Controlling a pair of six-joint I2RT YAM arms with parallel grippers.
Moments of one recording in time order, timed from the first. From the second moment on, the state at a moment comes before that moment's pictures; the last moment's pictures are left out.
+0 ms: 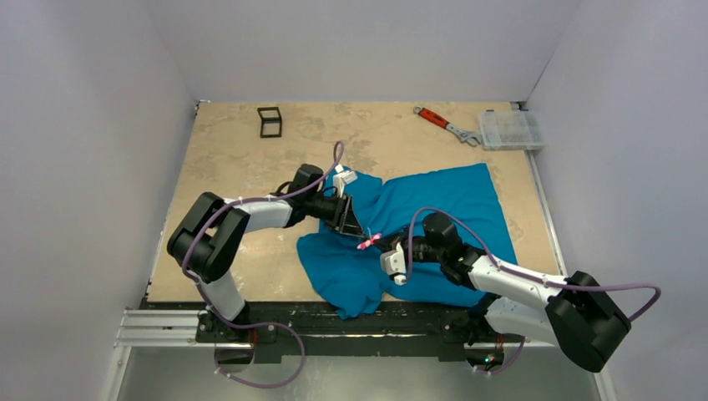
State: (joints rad) left arm -0.52 1.73 0.84 0.18 0.91 -0.39; right arm 0.72 1.09 0.33 0.31 -0.59 -1.11
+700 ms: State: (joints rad) left arm -0.54 1.75 0.83 0.21 0.95 -0.57; right arm 0.72 1.18 0.40 0.38 -0.49 -0.92
